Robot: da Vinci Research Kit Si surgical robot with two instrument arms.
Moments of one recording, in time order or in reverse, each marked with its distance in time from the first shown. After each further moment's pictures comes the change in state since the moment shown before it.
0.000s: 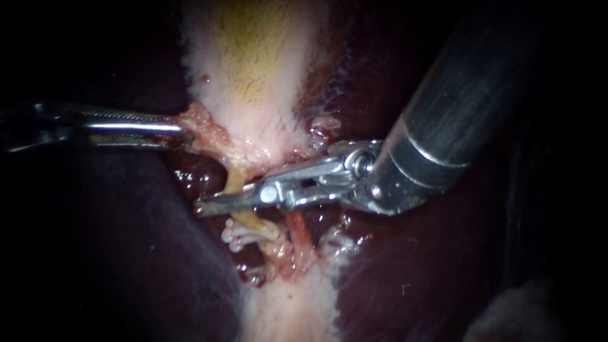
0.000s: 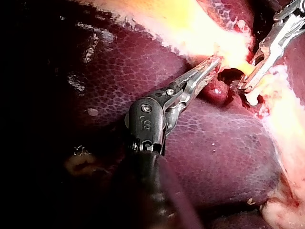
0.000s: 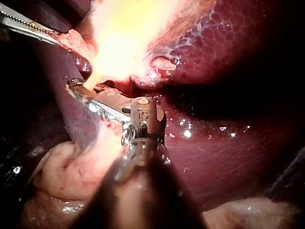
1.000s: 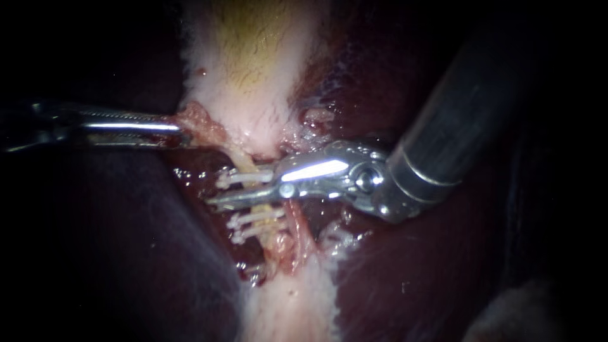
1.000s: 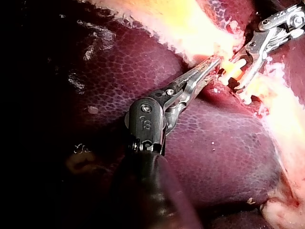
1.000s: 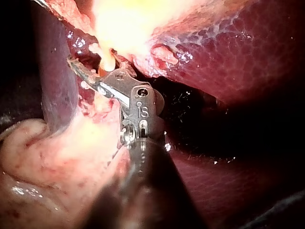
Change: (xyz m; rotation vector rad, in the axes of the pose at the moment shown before) right arm -0.003 0.008 0.001 -0.079 0.069 -0.339; left arm 0.000 0.000 0.000 -0.002 0.000 0.001
